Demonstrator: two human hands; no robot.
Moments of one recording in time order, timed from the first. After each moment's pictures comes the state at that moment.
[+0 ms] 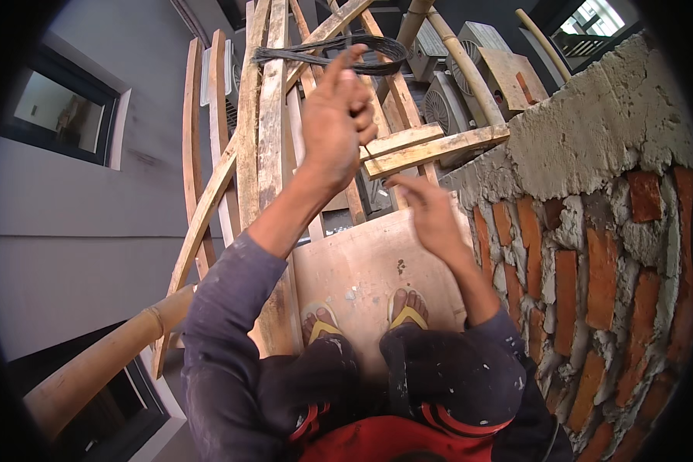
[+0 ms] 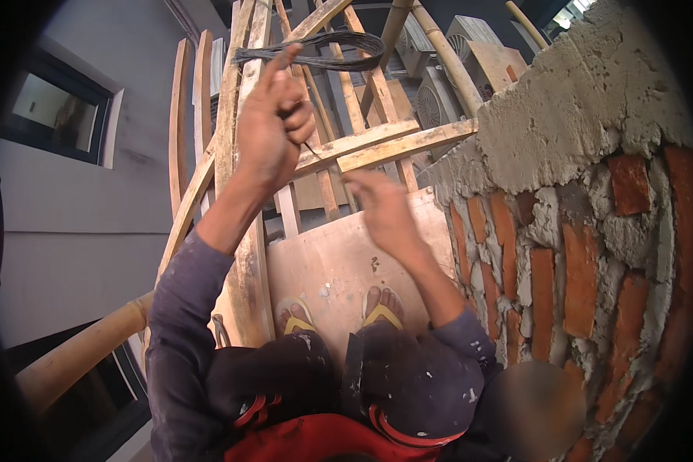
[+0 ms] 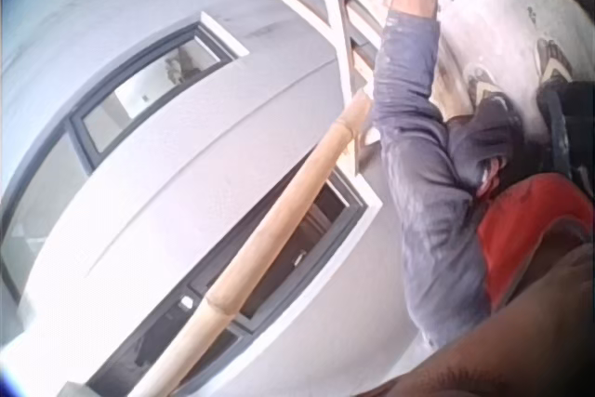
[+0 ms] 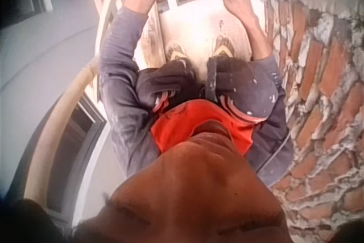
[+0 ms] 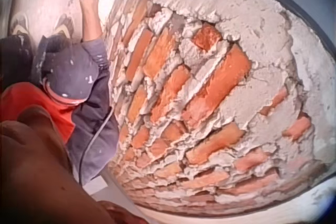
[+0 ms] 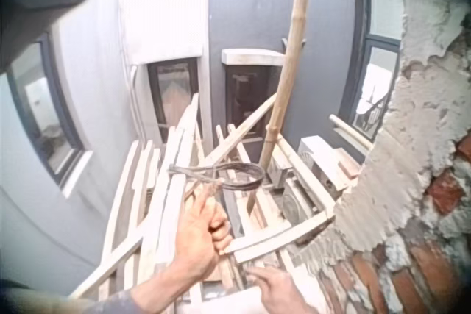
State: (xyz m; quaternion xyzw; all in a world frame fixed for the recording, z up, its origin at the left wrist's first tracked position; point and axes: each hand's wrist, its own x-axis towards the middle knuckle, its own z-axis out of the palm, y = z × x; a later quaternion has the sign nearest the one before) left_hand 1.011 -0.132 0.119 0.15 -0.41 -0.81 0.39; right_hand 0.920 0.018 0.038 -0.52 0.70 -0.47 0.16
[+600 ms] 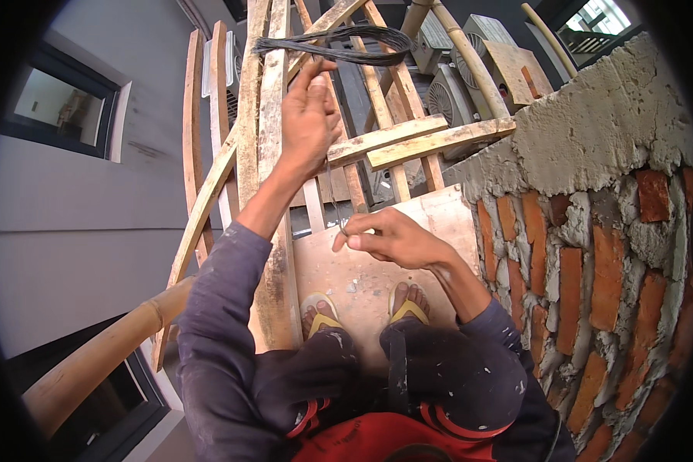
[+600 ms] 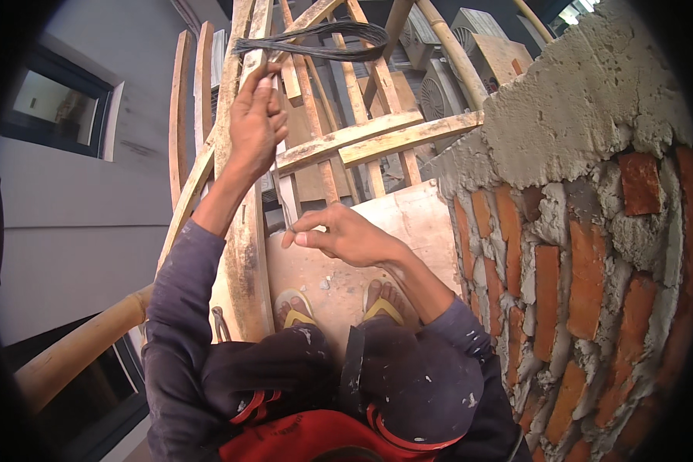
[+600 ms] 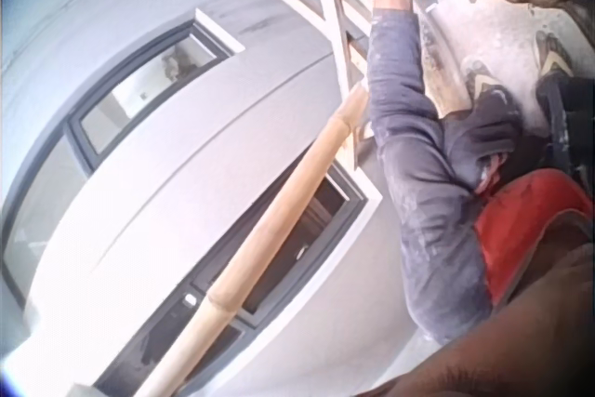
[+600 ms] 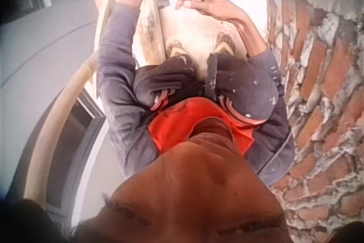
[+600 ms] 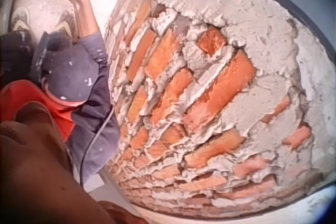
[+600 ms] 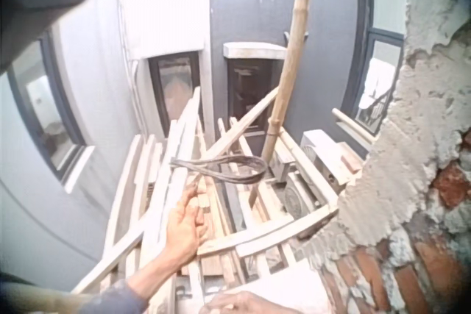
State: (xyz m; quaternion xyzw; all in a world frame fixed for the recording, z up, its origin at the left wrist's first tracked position) left_hand 1.038 -0.164 0.074 0.25 -0.53 -0.71 0.39; right_hand 0.956 0.006 0.060 -0.47 0.53 -0.30 0.63
